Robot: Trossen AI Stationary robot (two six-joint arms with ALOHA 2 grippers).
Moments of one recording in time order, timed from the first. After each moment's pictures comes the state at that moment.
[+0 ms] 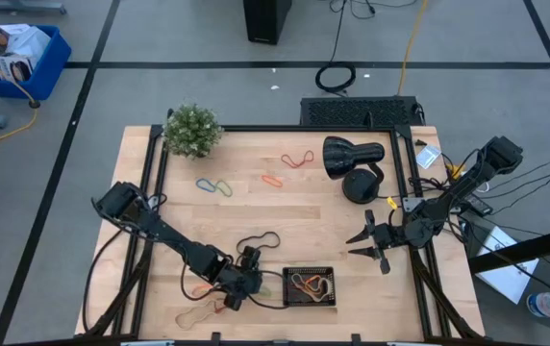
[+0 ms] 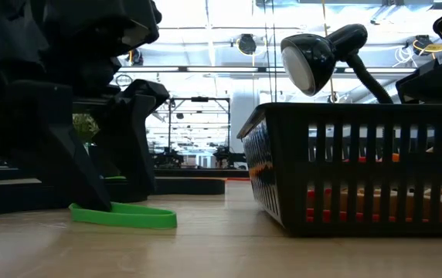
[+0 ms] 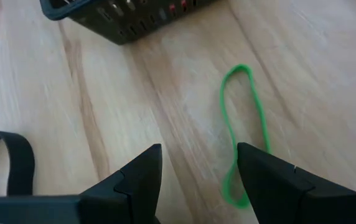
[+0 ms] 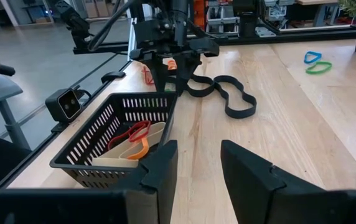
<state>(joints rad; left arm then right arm) -0.55 1.89 1.02 -0.10 -0.21 -0.05 0.71 0.82 0.02 0.57 0.50 0.25</state>
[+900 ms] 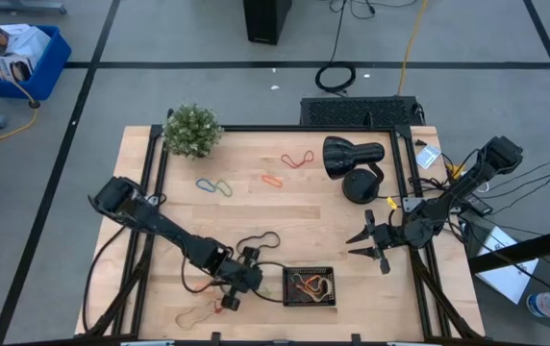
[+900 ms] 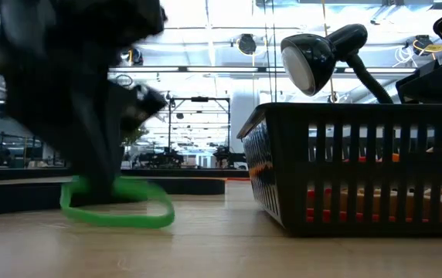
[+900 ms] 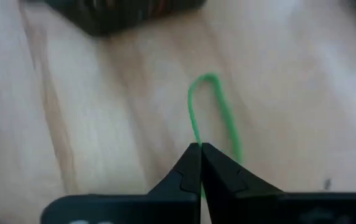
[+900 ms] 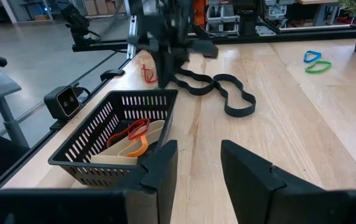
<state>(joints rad) -0.50 1.83 1.02 -0.12 0.00 -0.14 0.71 0.82 0.02 0.56 0.50 0.24</state>
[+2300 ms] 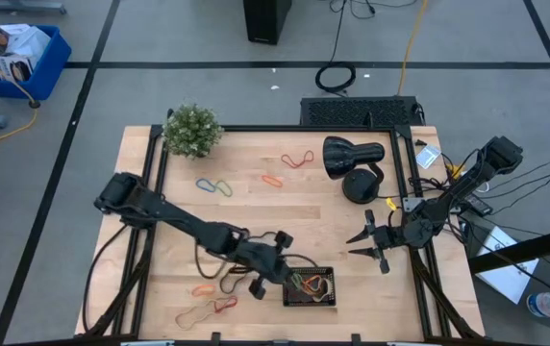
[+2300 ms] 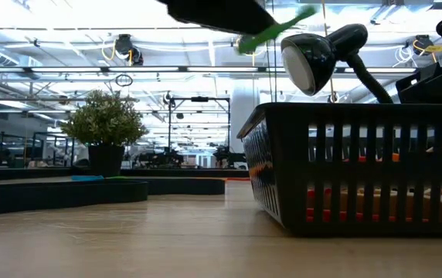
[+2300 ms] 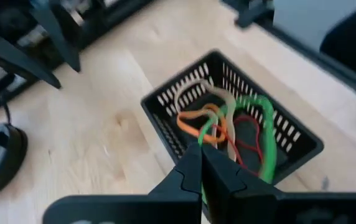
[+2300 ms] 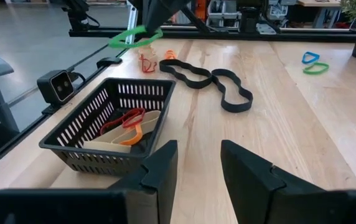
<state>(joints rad) -0.38 1.85 1.32 -0.13 -0.07 0.33 0.71 0.82 0.02 0.53 0.50 0.19</state>
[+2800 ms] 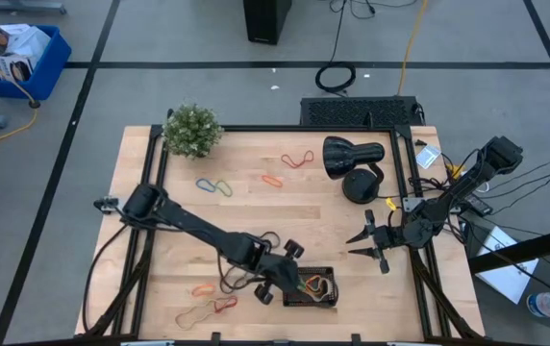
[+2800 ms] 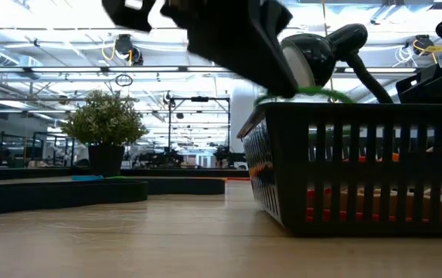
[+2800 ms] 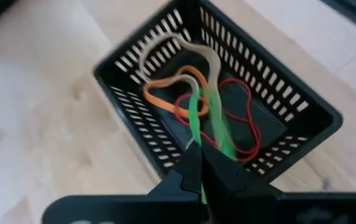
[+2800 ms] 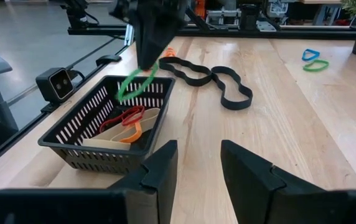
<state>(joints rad) -0.38 2.06 1.56 -0.41 -0.05 0.36 0.71 0.82 0.02 0.52 0.50 0.20</state>
